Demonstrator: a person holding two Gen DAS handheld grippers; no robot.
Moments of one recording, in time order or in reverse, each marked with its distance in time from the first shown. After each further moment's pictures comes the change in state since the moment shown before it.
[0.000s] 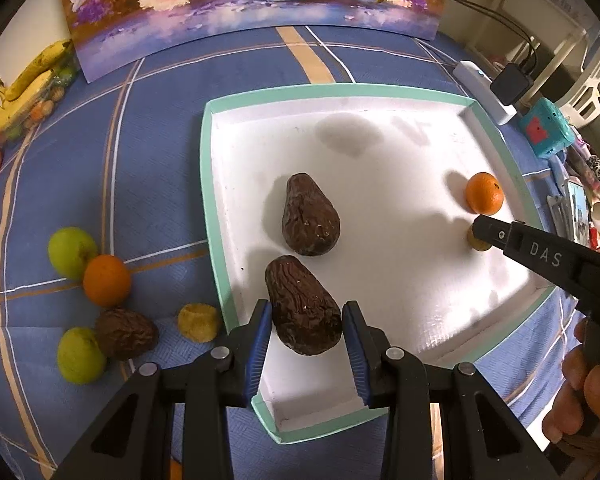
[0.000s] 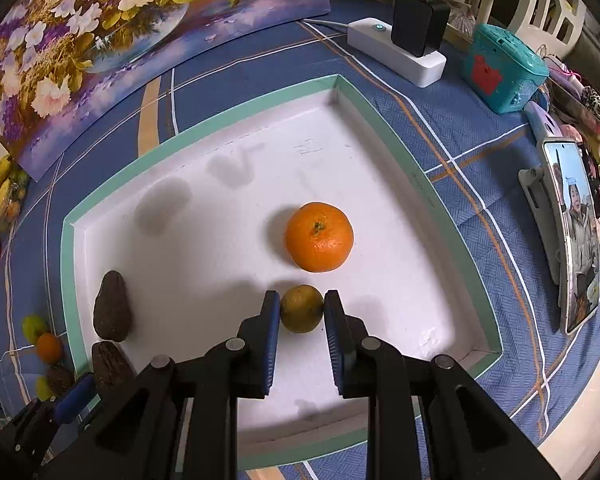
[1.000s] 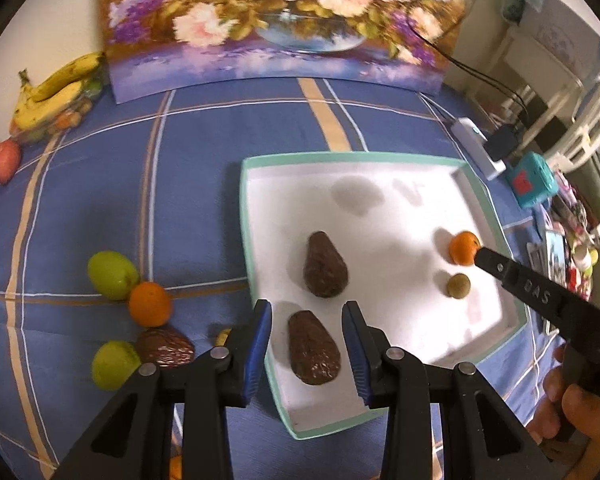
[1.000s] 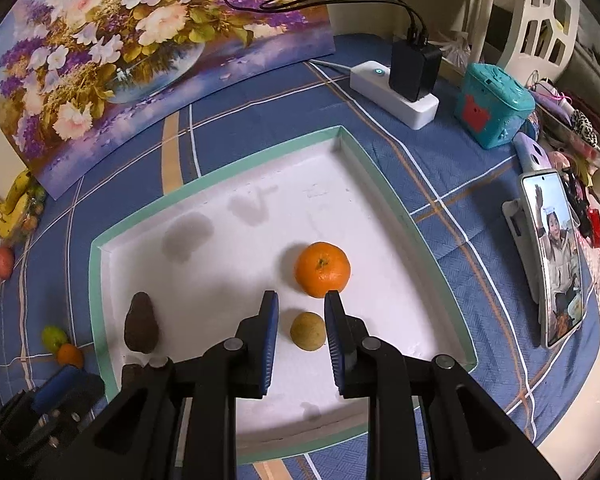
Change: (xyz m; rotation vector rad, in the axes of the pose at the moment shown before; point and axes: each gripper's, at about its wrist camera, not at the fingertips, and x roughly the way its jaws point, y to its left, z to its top) left arm -0.047 0.032 0.013 -0.081 -0.119 -0.037; right arm -0.040 0.004 0.009 -0.010 -0.099 0.022
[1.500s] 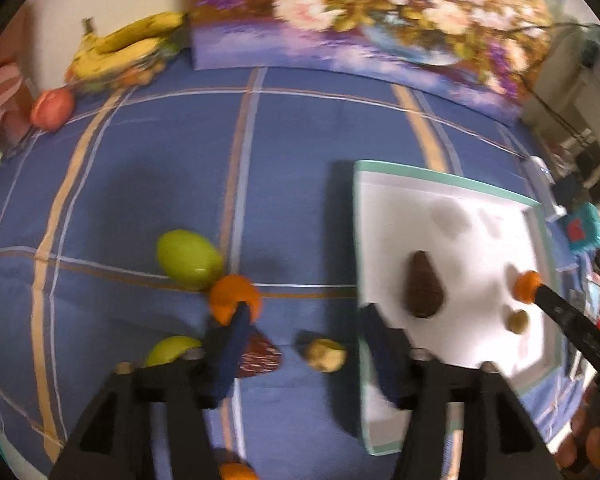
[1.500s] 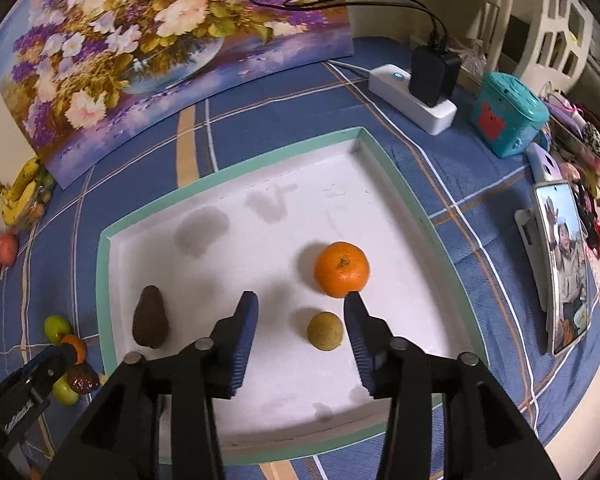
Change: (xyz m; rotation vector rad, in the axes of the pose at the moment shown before) left arm 0.010 0.062 0.005 -0.178 0.020 0.142; right arm 0.002 0.013 -0.001 -0.049 -0.008 0.027
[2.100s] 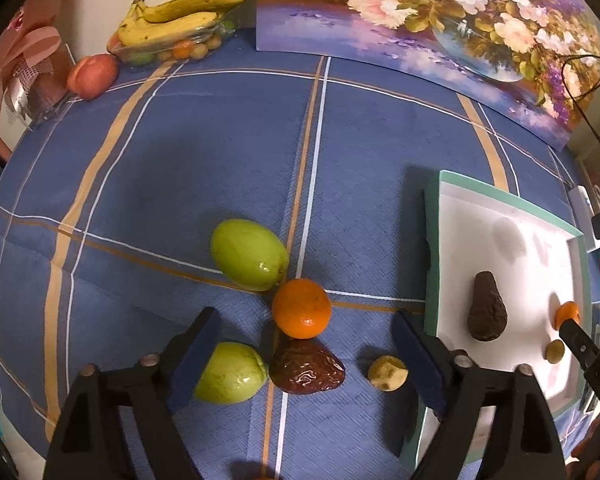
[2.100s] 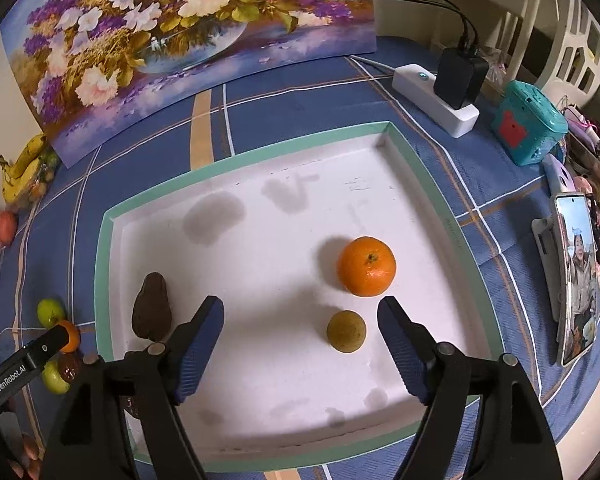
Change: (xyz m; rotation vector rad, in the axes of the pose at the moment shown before) left arm 0.014 0.033 0.002 -0.106 0.010 0.085; right arm 0.015 0.015 -0.008 -0.063 0.012 -0.004
